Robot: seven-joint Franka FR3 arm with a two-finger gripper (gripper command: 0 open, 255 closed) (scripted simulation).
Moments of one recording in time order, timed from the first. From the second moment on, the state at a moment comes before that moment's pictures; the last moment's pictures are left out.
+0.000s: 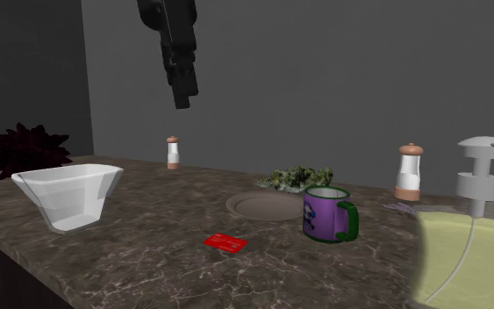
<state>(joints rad) 0.02 -0.81 0.06 -2.36 -0.04 1.70 -0.03</state>
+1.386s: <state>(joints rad) -0.05 -0.09 0.14 -2.27 0.38 1.80 0.59</state>
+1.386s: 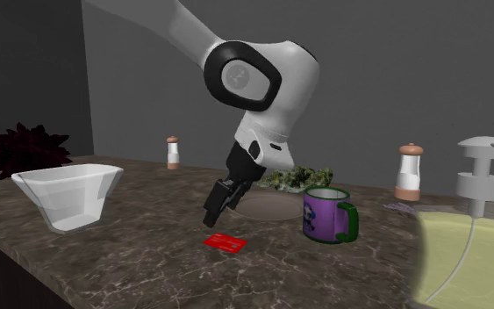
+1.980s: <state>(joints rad) -0.03 0.00 0.16 -2.33 0.47 1.90 0.63</state>
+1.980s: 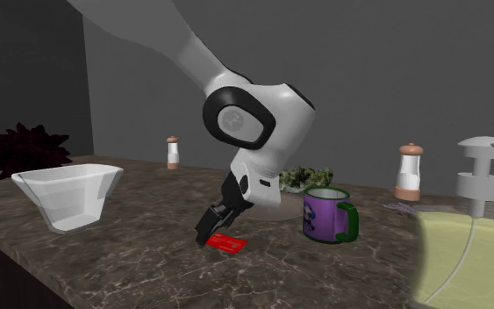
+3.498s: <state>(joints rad) -0.03 -0.03 0.16 -2.33 0.47 1.87 0.65</state>
